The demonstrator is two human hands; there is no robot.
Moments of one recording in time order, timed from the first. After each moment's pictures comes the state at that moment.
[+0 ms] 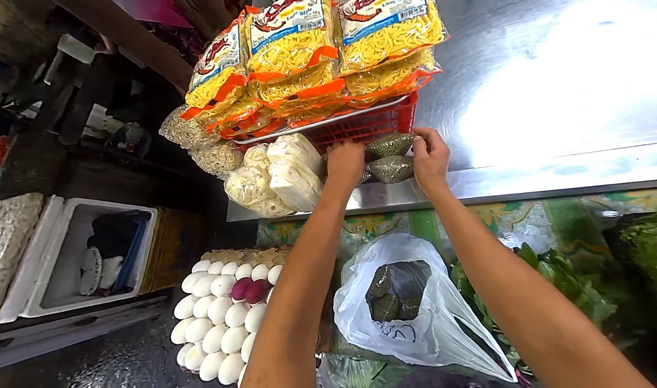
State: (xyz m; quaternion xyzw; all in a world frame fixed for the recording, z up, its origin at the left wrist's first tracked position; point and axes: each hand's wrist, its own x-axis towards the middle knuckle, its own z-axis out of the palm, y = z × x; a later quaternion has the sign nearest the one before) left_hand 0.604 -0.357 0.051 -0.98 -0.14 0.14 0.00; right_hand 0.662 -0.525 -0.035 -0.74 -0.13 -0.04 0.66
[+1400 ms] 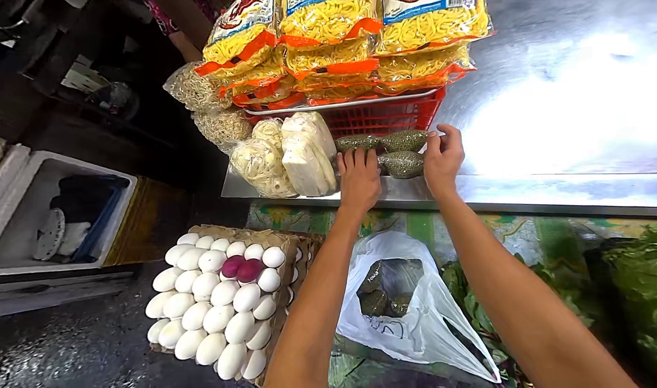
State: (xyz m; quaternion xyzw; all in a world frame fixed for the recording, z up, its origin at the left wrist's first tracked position) left_hand 0.530 -0.379 -0.021 -0.98 -0.13 -0.14 -0.04; right_hand 0.652 -0.521 -0.028 -0.79 -0.11 -0.07 0.60
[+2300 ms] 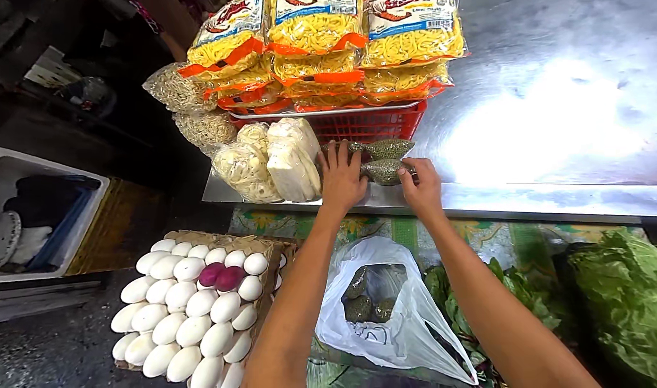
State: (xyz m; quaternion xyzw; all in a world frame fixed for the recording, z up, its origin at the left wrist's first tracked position) left_hand 0.542 -0.362 -0.017 -0.98 -0.12 -0.13 -0.04; right_hand 0.623 -0.555 -0.039 -0.83 -0.25 -0.02 0.50
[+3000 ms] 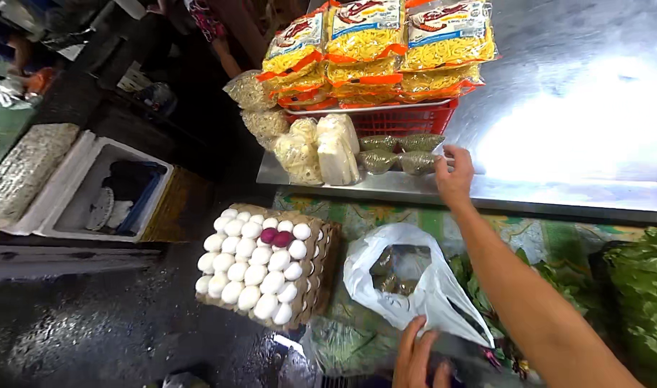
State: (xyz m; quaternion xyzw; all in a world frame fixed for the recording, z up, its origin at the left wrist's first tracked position) left_hand 0.227 -0.626 0.030 -0.81 -0.21 -0.13 -0.53; right_hand 0.623 -0.554 -0.031 -0.81 -0.23 -0.05 0.54
